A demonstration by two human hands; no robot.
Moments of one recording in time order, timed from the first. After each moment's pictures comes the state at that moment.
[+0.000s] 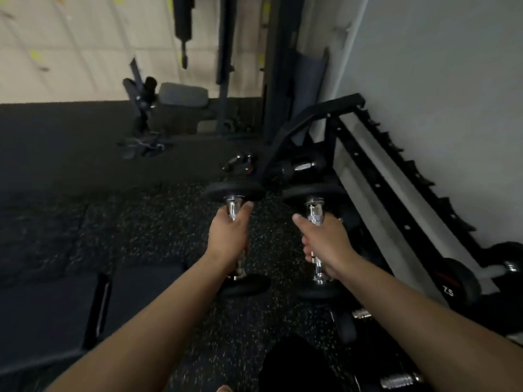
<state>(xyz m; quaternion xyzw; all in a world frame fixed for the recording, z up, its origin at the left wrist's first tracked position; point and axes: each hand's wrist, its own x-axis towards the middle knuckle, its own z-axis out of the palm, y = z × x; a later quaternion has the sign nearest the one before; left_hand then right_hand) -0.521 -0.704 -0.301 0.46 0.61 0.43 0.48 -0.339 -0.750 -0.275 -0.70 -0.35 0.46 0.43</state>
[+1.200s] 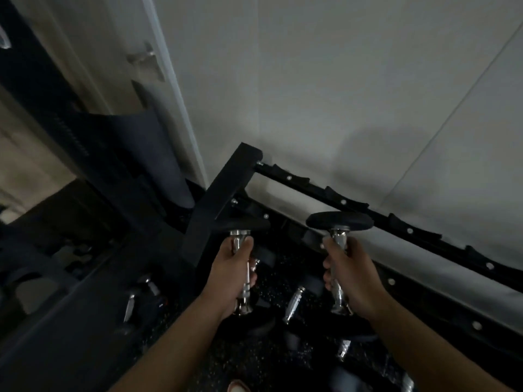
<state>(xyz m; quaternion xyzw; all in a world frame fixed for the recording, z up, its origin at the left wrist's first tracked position) -0.102 -0.017 -0.324 0.57 0.37 0.10 0.72 0.012 -0.208 -0.307 -0.73 0.01 0.25 0.63</state>
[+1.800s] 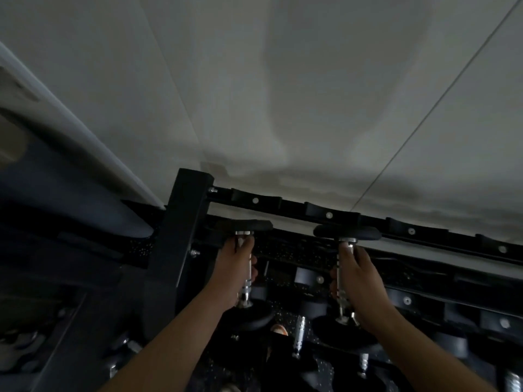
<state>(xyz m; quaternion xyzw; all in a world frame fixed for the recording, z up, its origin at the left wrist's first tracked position) 0.143 0.077 -0.413 0.65 0.32 -0.09 0.69 0.153 -0.160 -0.383 -0.73 0.20 0.16 0.63</state>
